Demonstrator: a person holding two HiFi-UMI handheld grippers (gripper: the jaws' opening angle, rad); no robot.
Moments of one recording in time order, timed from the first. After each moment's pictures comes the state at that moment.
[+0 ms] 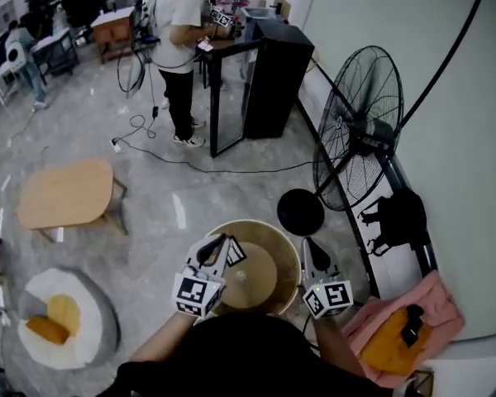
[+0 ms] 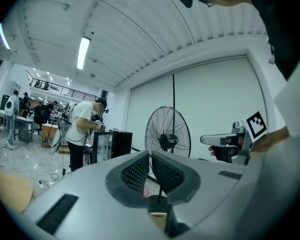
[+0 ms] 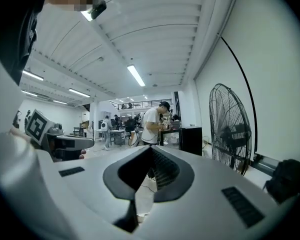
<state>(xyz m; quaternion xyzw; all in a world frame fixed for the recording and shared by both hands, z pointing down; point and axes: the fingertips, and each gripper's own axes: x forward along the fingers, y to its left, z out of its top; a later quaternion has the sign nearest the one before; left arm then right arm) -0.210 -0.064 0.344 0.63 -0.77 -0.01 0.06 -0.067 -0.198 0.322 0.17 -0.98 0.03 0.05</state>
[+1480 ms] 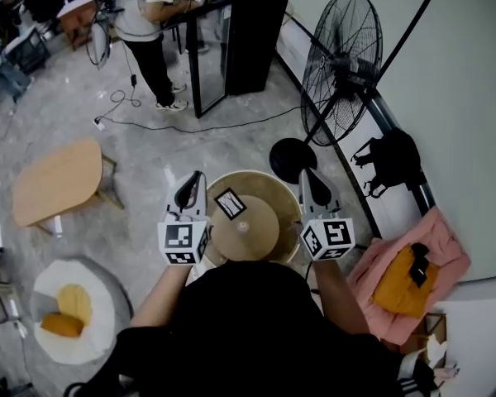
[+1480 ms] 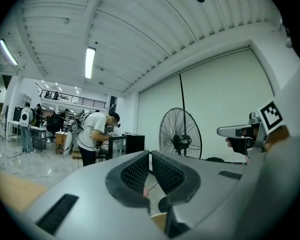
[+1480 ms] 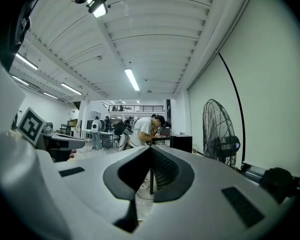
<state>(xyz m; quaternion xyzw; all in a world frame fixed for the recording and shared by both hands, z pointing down) -0.255 -0.029 0.329 0.58 -0.81 0.00 0.04 -0.073 -0.177 0.291 0.24 -0.97 -0.01 0.01</state>
